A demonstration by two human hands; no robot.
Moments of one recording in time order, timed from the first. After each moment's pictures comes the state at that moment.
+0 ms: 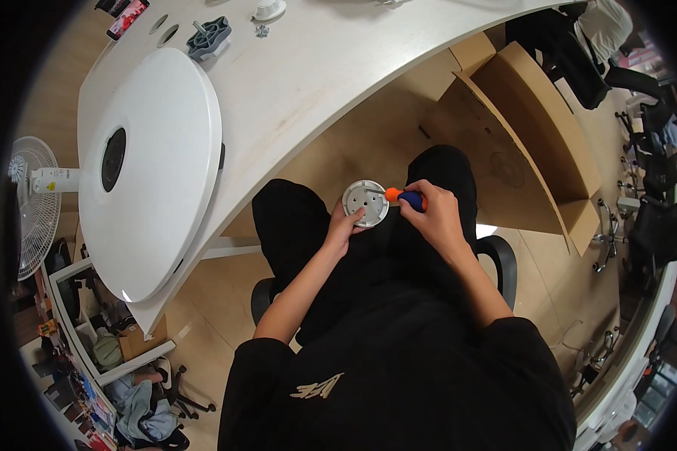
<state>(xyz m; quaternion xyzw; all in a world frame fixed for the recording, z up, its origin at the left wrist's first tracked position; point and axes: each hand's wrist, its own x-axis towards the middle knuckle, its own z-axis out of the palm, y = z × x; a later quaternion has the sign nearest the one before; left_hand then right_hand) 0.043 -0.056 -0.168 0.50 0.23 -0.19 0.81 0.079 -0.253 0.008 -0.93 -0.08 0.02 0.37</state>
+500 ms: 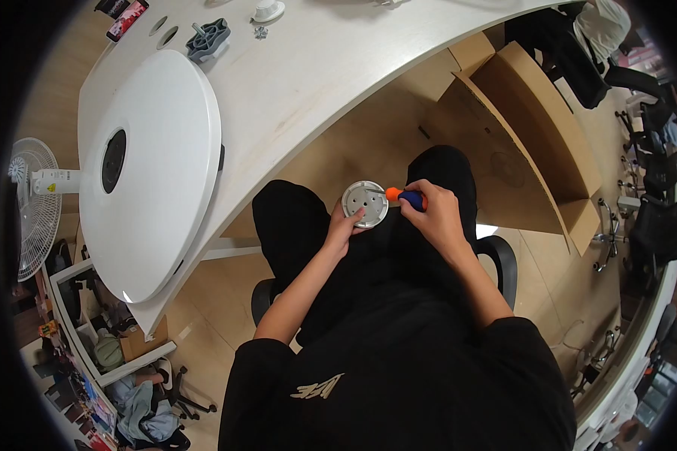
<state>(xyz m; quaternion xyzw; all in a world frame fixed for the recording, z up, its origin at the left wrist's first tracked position) 0.042 -0.055 -0.165 0.50 0.22 -0.19 0.81 0.080 -0.254 0.008 -0.93 -0.08 0.01 0.37</state>
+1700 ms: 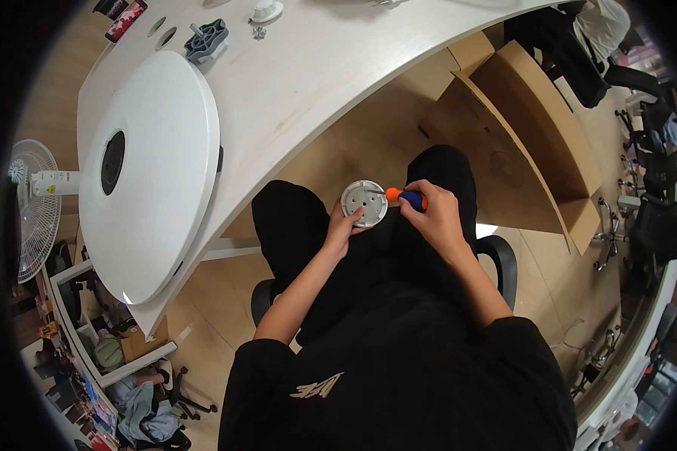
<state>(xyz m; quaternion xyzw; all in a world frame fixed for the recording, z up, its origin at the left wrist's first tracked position) 0.042 -0.056 -0.170 0.49 0.23 -0.18 0.82 0.079 -0.256 0.006 -0.92 -0.08 0.00 0.37</state>
